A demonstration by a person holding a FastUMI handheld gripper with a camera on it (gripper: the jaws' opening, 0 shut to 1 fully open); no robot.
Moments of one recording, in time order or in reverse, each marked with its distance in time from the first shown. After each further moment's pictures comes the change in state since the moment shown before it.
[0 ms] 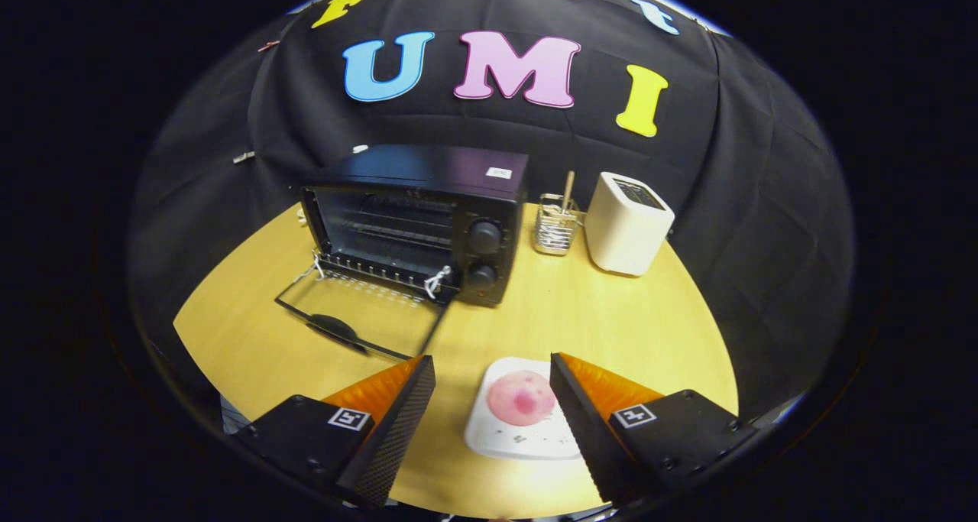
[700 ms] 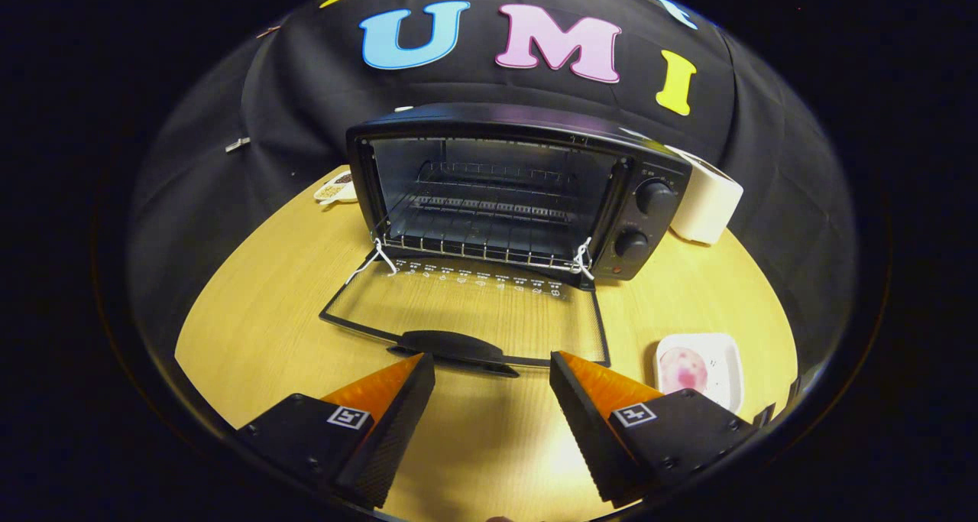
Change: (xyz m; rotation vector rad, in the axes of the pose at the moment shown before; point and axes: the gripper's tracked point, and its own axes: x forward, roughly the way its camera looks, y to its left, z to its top) arm 0.078 0.186 -0.017 0.026 0.039 -0.003
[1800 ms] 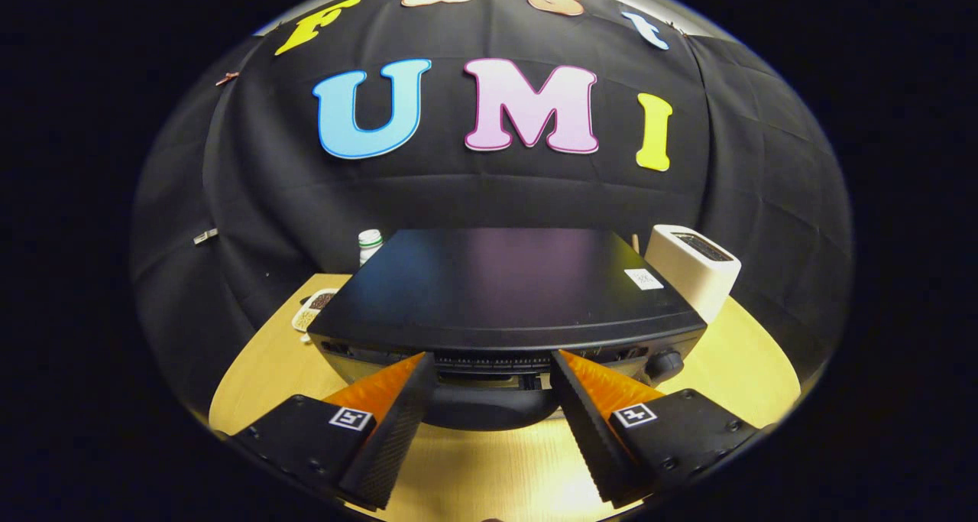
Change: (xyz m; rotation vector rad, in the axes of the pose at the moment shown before) arm 0.046 -0.002 0.159 0.142 -0.268 -0.079
